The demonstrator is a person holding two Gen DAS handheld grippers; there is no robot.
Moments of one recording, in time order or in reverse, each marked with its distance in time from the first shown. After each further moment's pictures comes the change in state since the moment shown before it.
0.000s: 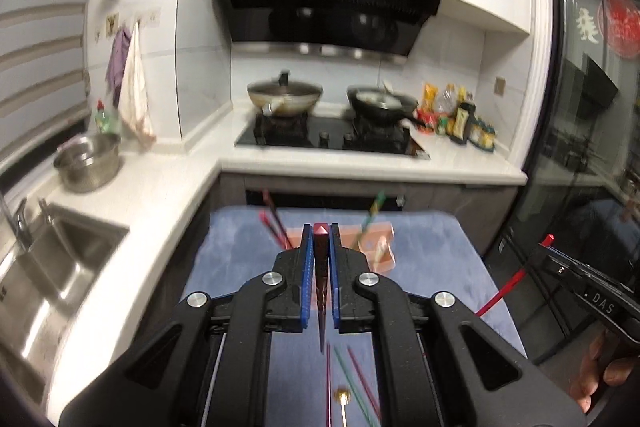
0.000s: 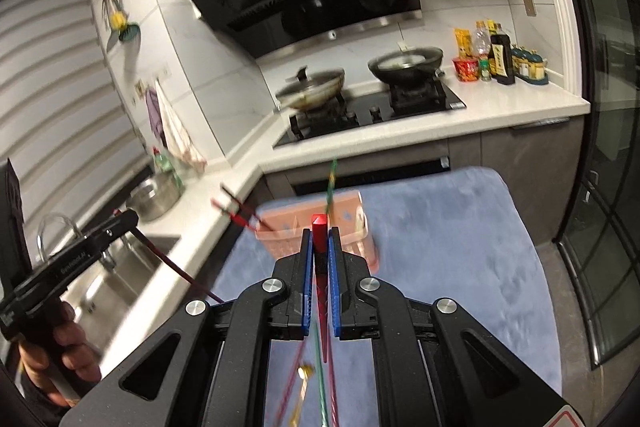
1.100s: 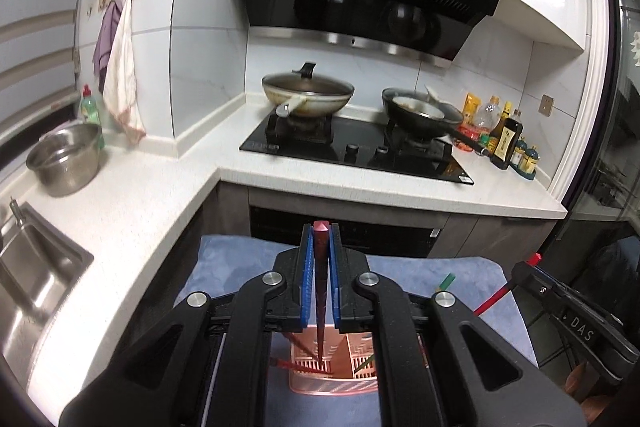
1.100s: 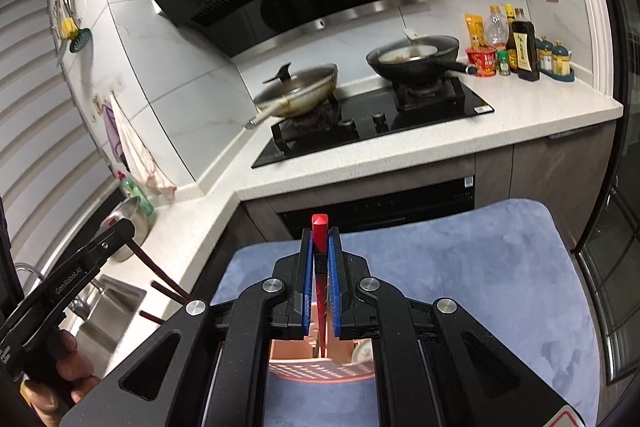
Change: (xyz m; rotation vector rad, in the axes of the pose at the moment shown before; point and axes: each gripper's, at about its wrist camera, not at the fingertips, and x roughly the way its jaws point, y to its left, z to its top) left arm 0.174 0.032 0.041 -0.095 0.046 0.055; right arm 0.189 -0.009 0.060 0.032 0.055 -0.050
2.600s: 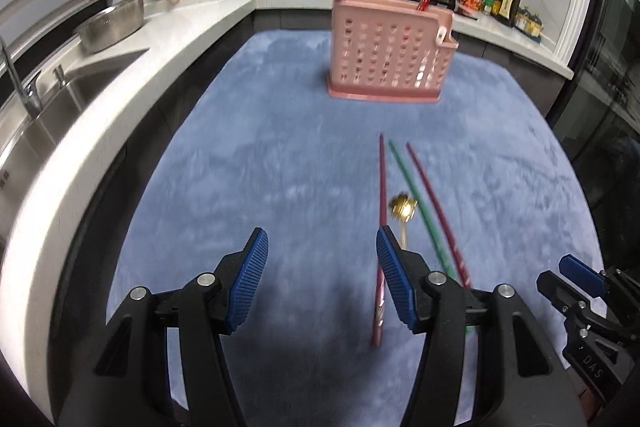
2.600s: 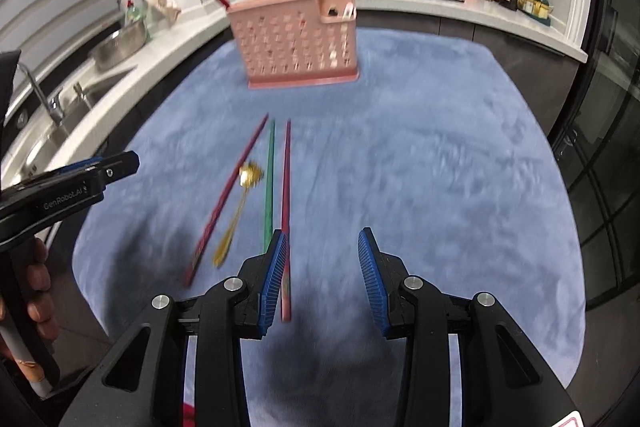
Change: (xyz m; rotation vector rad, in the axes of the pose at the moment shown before) left arm -0.137 0.027 -0.283 0.061 0.369 0.089; right arm -0.146 -0.012 -0.303 -0.228 0.336 -0.146
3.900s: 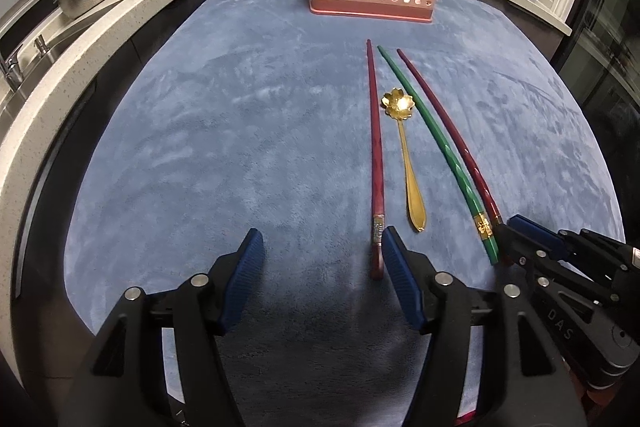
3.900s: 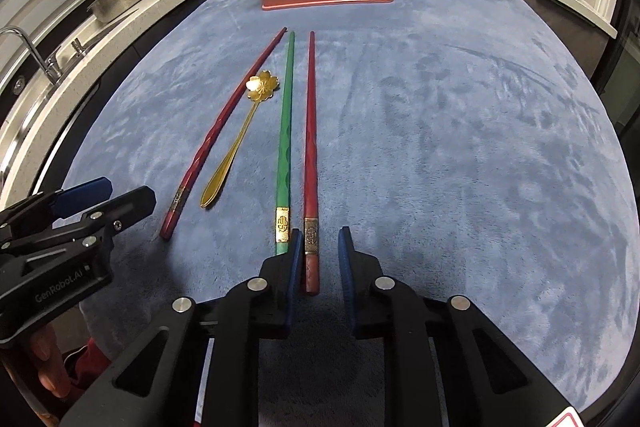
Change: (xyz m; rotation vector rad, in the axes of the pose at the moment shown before) left arm 0.039 -0.015 -0.055 0.040 0.131 -0.029; right arm 0.066 0.019 -0.026 -0.021 0.132 0.045
